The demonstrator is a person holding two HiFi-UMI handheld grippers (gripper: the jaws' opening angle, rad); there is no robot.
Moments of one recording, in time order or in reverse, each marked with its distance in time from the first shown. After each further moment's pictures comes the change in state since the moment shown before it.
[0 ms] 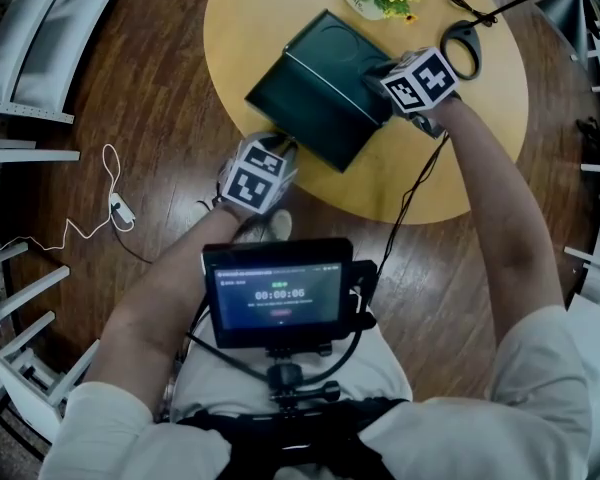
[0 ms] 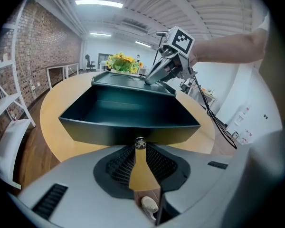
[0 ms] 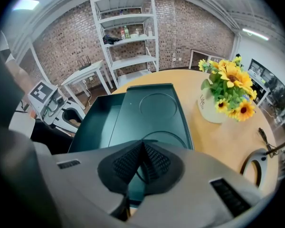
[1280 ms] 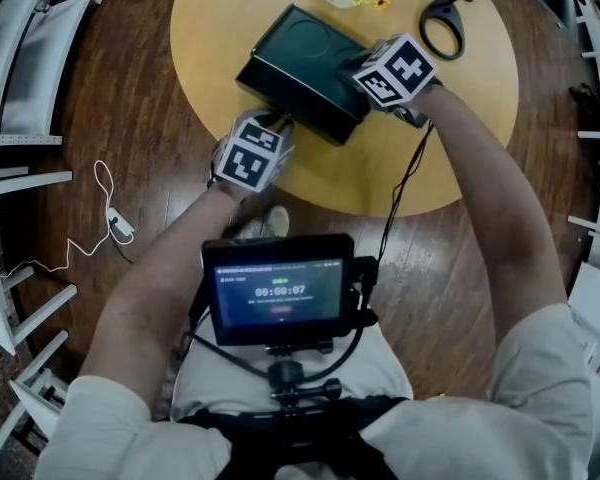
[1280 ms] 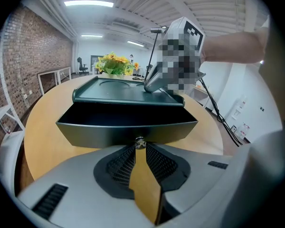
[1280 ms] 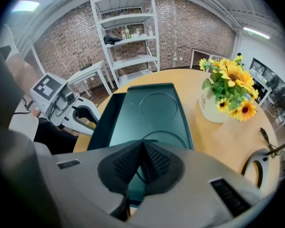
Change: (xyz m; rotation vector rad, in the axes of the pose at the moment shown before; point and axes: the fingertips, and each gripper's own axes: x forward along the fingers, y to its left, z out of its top) left arm 0.047 0.007 0.043 0.077 0.007 -0.045; right arm 0.004 -0.002 -0.001 0.004 0.009 0.015
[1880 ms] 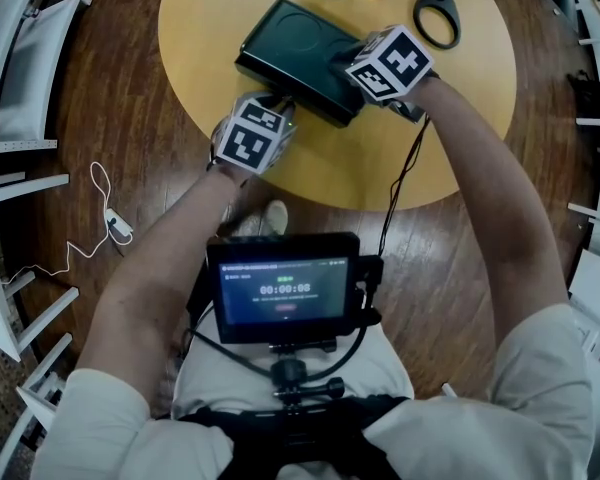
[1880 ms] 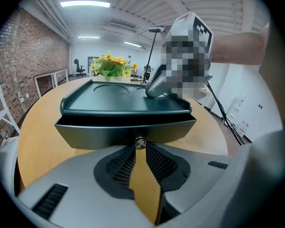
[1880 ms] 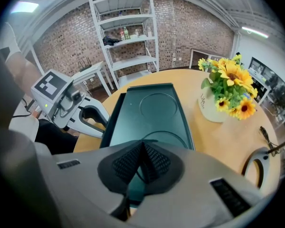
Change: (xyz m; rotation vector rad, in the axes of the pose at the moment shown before) left arm 0.020 0.006 0.021 0.031 -0.008 -0.019; right arm -0.001 0.002 0.002 0.010 -0.009 -0.004
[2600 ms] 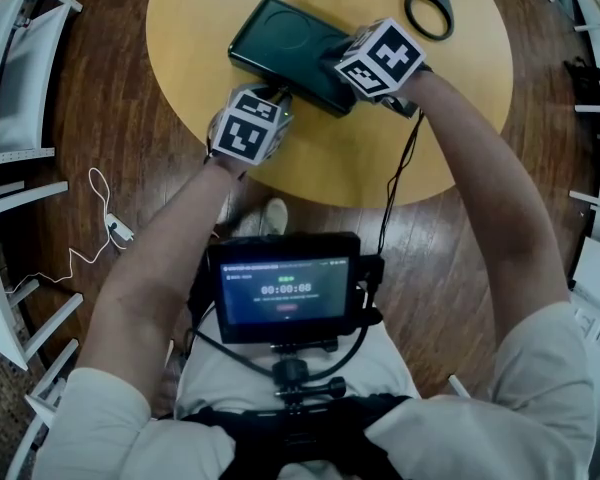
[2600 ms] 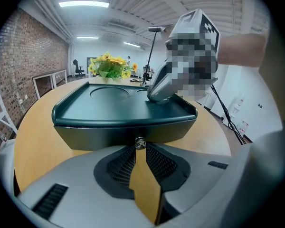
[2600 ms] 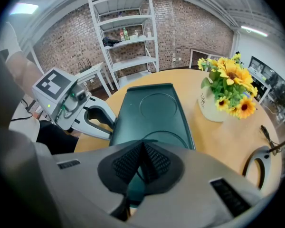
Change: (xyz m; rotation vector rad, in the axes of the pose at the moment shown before) left arm 0.024 0.007 0.011 0.005 0.006 -0.008; right arm 0.006 -0.008 -0.003 0.015 -0.003 0.015
